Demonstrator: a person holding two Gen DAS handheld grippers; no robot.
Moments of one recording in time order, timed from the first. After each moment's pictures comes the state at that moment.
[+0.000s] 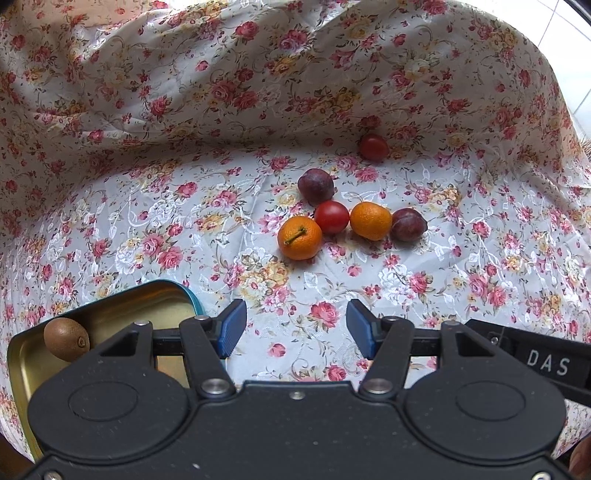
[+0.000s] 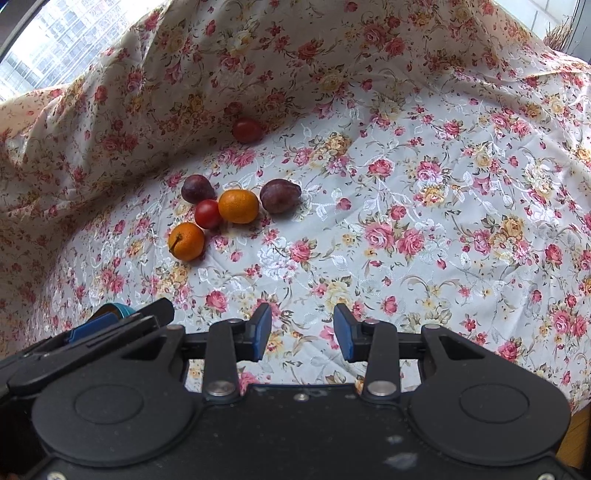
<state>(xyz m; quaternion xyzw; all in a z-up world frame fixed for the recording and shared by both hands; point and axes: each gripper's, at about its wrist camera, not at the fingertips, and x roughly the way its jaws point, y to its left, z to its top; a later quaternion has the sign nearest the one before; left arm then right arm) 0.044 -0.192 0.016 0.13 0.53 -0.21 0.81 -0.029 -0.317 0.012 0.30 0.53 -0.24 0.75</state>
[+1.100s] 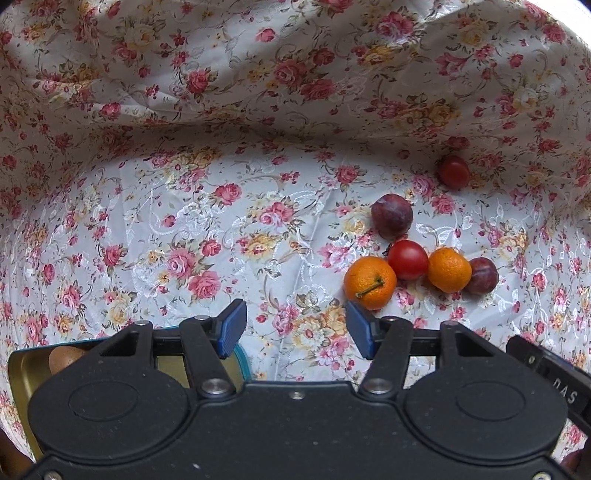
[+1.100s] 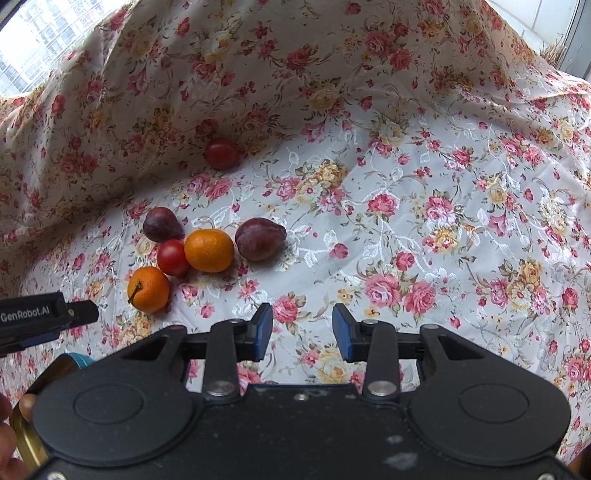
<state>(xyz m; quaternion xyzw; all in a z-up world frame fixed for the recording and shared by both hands) 0.133 -0.177 -0.016 0.10 0.60 -0.15 0.78 0.019 -0.336 -0.035 0.26 0.52 -0.27 0.77</state>
